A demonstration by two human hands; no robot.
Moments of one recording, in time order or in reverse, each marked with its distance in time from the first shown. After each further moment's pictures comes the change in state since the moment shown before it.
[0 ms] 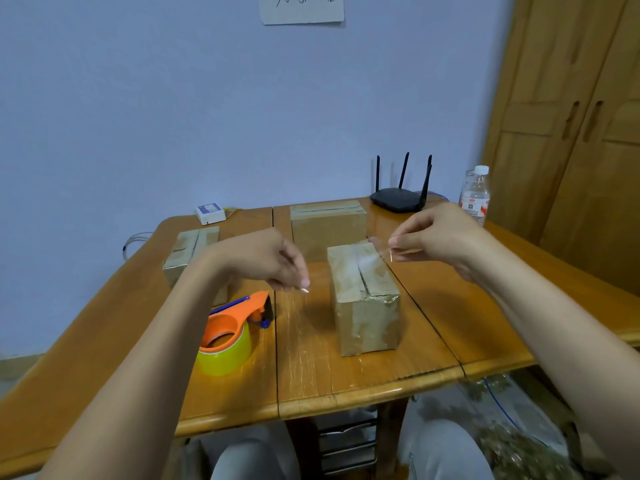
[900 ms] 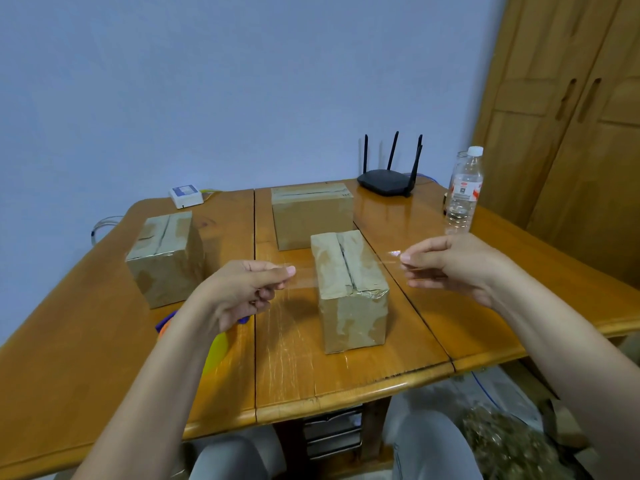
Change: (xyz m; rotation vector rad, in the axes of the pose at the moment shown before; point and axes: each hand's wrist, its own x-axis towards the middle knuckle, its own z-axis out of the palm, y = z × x) left_hand 0.015 -0.034 0.065 -0.909 0.258 -0.266; right_hand 0.007 0.060 -0.017 0.236 -0.076 0.308
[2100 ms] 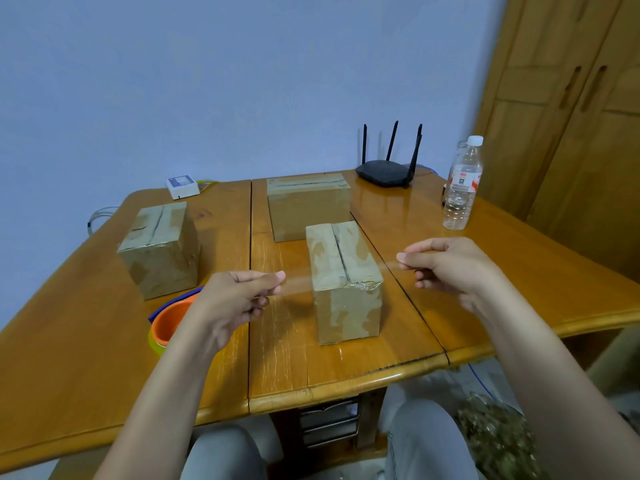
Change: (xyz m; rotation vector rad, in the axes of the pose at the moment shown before) left_hand -0.009 -0.028 0.013 -0.100 0.207 0.027; right_hand 0.001 0.020 0.006 0.001 0.155 -0.017
